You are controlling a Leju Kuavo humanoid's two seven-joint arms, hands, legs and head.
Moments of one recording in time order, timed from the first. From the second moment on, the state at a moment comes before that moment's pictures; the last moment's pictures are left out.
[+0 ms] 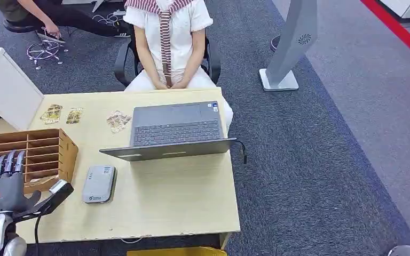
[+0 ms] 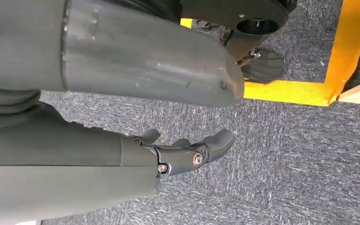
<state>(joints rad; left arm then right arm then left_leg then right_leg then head) -0.13 0.35 -0.02 -1.20 -1.28 0.29 0.12 -0.08 0.13 -1.07 -0.23 1.09 -0.04 -0.19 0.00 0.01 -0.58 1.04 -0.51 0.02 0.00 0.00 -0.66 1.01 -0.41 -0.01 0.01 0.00</state>
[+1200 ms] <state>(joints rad) -0.14 0.33 -0.02 -1.17 -1.31 0.29 0.11 -0.09 0.13 -1.05 -0.23 1.10 -0.03 -0.19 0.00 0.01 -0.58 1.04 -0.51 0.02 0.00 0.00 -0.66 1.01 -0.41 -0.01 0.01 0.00</state>
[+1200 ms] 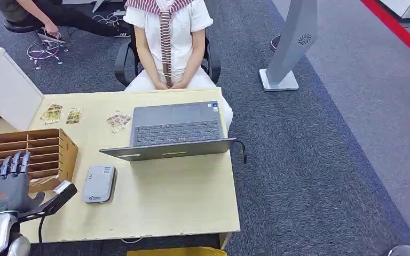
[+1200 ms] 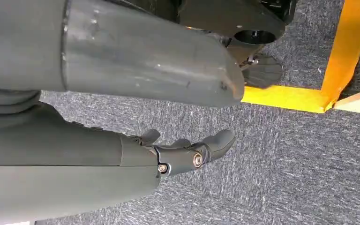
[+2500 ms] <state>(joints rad) -0.02 0.34 -0.03 -1.41 -1.19 0.38 0.03 -0.08 0.13 -1.04 -0.23 1.06 -0.03 -0.21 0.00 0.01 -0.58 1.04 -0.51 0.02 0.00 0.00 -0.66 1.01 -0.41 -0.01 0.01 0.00</state>
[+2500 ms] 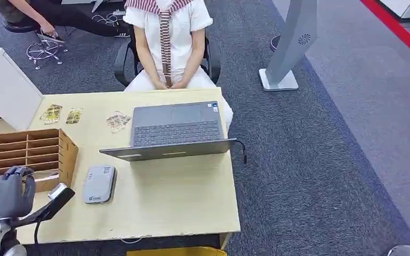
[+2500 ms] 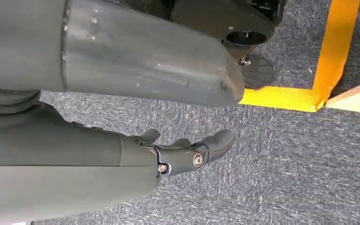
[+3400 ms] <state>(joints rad) -0.51 0.41 -0.13 -1.34 -1.26 0.31 0.08 -0.11 0.14 -1.02 -0.23 1.10 -0.02 -0.19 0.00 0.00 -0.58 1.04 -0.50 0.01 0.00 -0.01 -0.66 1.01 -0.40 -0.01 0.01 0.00</state>
